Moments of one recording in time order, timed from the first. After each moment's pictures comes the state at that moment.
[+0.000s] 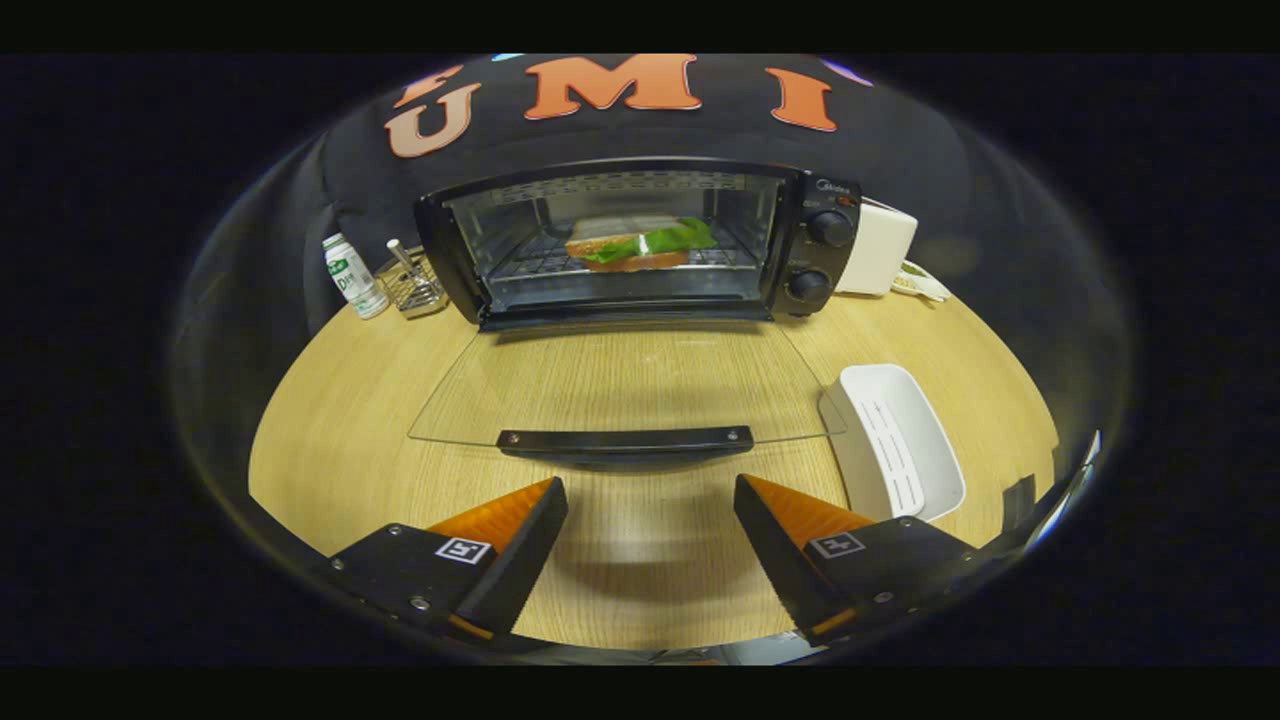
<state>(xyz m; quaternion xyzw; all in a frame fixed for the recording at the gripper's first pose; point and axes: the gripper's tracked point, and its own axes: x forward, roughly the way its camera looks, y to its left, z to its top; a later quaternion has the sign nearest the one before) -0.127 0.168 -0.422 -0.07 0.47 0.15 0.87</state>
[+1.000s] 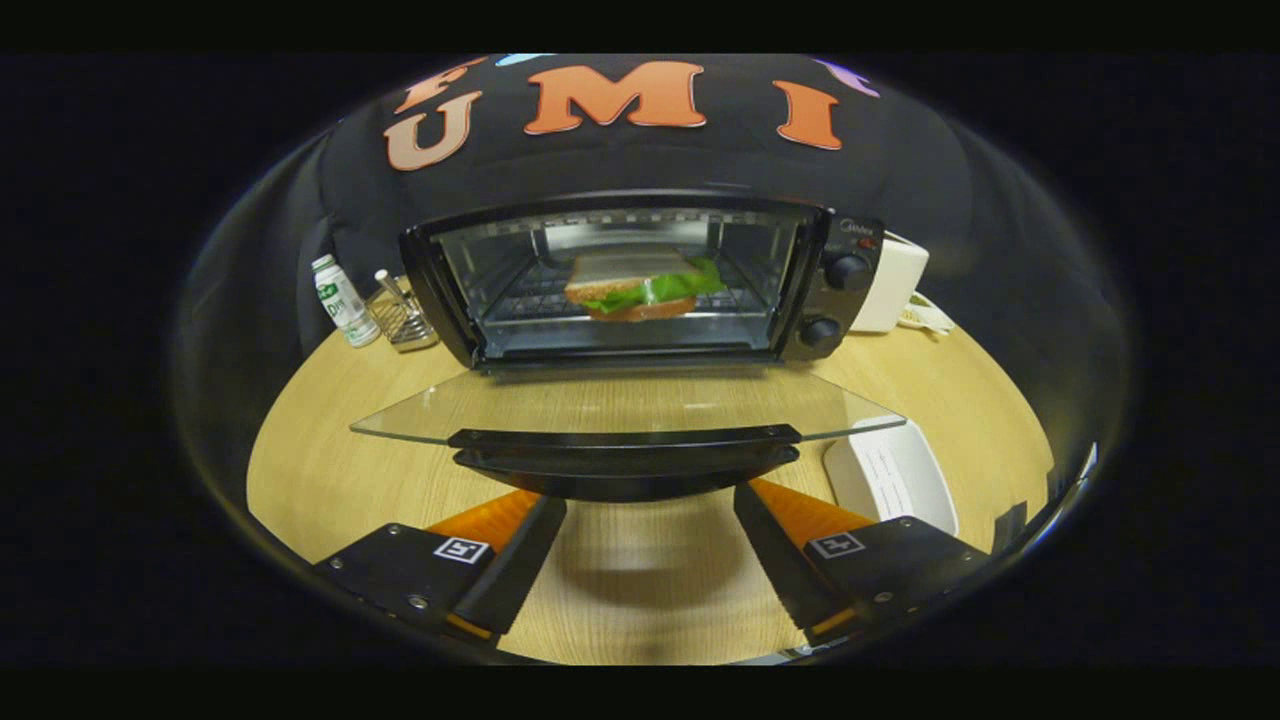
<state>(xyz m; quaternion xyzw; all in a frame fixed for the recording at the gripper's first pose) -0.070 0.189 -0.389 -0.06 0.41 0.15 0.90</state>
